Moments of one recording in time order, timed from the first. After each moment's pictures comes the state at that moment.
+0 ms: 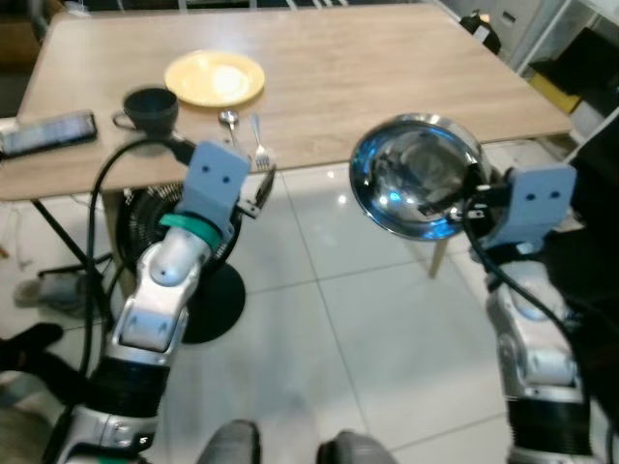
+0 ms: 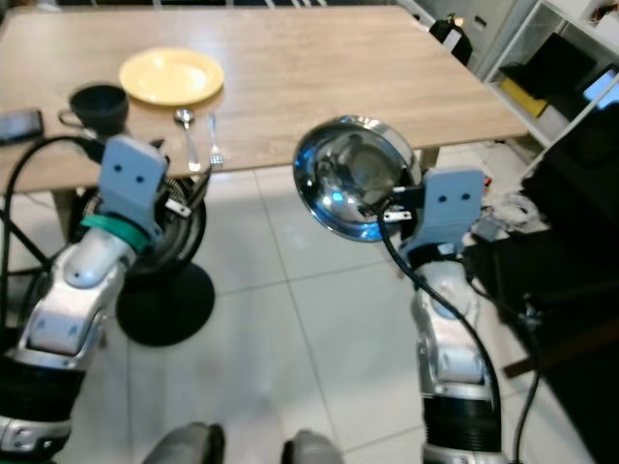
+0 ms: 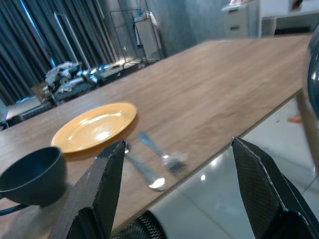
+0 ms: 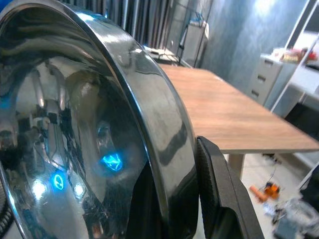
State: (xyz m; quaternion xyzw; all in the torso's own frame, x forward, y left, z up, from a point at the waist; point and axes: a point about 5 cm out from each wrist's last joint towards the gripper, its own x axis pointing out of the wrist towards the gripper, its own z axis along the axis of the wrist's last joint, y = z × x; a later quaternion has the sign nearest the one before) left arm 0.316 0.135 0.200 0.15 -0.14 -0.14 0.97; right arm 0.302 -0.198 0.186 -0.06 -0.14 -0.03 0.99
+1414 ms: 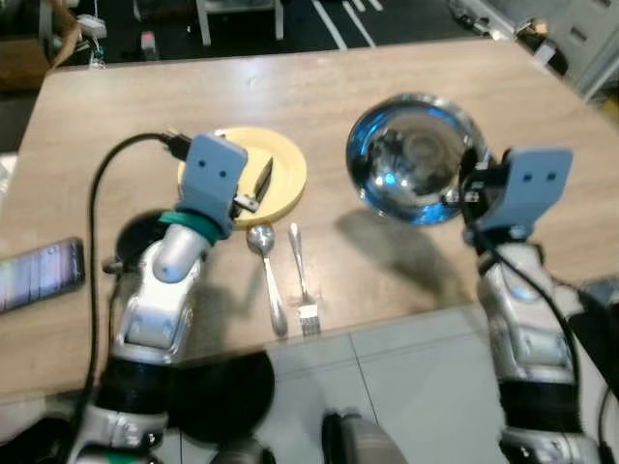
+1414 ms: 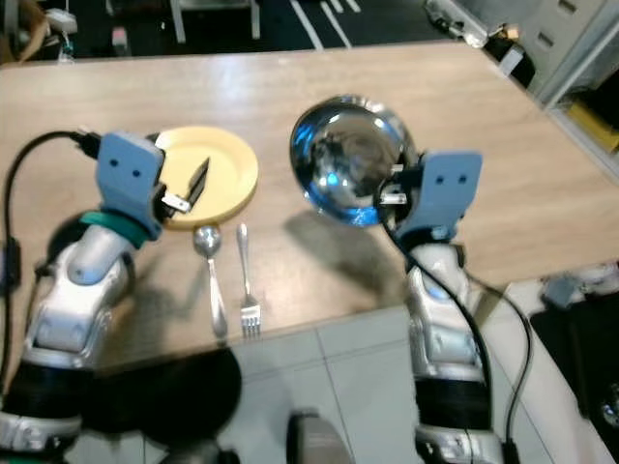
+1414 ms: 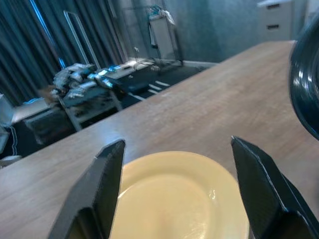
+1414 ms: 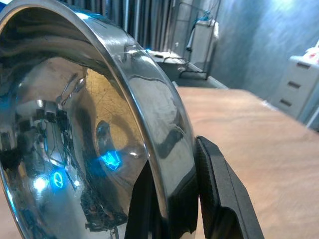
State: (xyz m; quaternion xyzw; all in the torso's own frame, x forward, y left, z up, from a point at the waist) left arm 0.319 0.125 0.206 0.14 -0.16 -0.14 0.97; right arm 0.309 -0.201 0.193 -0.05 -0.14 -0.05 0.99
